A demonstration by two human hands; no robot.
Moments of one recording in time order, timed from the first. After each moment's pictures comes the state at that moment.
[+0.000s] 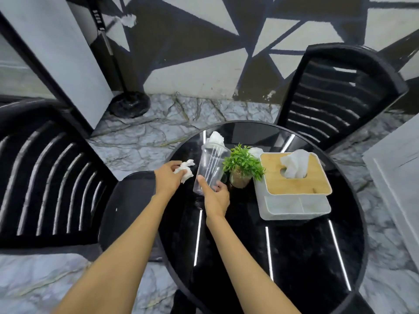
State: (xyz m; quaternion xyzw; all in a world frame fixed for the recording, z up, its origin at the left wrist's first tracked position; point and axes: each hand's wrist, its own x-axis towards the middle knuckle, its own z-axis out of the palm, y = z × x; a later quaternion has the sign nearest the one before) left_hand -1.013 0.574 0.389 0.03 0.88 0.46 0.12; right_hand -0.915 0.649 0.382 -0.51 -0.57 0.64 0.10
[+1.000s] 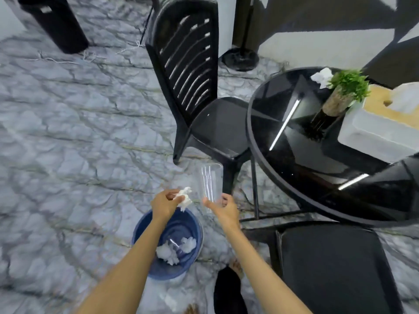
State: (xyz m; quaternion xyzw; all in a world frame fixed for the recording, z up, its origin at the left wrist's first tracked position) left_hand -0.592 0.311 0.299 -0.33 0.79 0.51 0.10; right_hand -0.589 0.475 0.298 -0.23 -0.75 0.58 -0.23
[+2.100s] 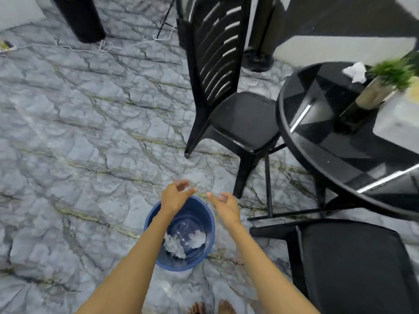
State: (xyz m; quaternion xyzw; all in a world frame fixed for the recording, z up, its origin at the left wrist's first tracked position) left_hand -0.550 0.260 0.278 -0.26 0.79 0.55 0.10; right_hand -0.557 0.407 0.240 -0.21 -0.77 0.56 -0.24
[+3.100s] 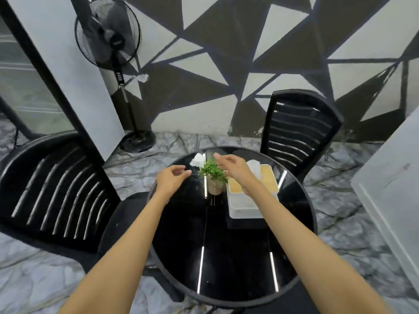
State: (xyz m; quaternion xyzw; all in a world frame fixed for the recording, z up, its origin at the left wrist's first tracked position) left_hand -0.905 0.595 0.501 0.07 0.84 0.53 0.11; right_hand -0.821 0.770 0.534 -0.22 -0.76 0.61 0.05
